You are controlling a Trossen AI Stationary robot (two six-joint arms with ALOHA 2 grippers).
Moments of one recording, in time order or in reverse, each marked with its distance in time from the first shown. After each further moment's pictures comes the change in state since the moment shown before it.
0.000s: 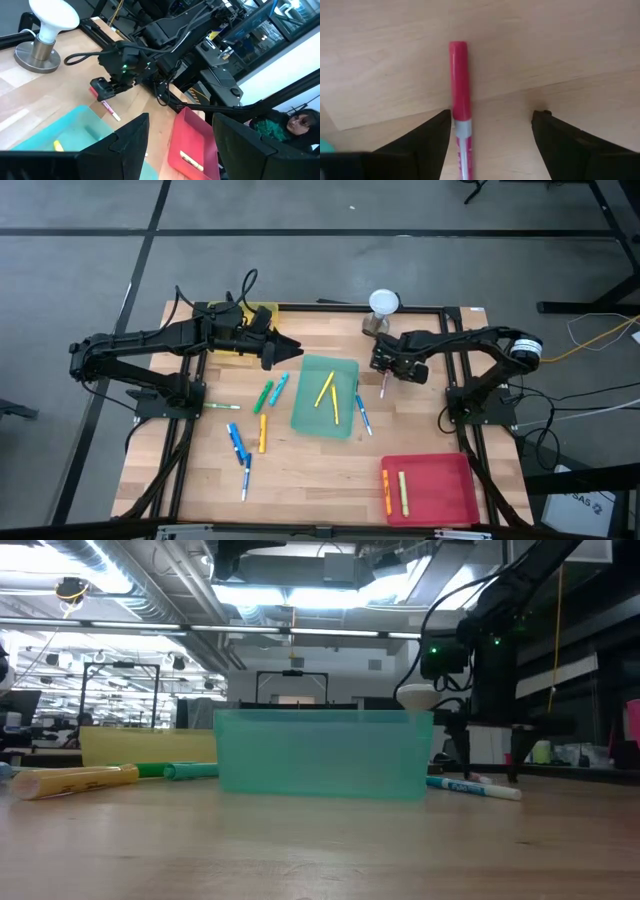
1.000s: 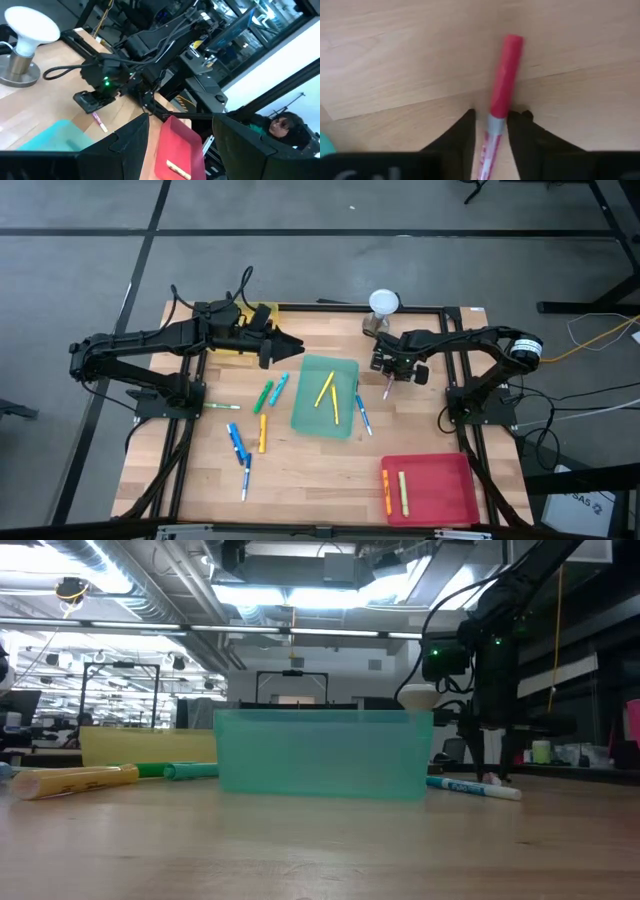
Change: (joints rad) left arm 0.000 0.000 0.000 0.089 0.033 -0.010; right arm 0.000 0.011 -0.005 -0.012 -0.054 -0.018
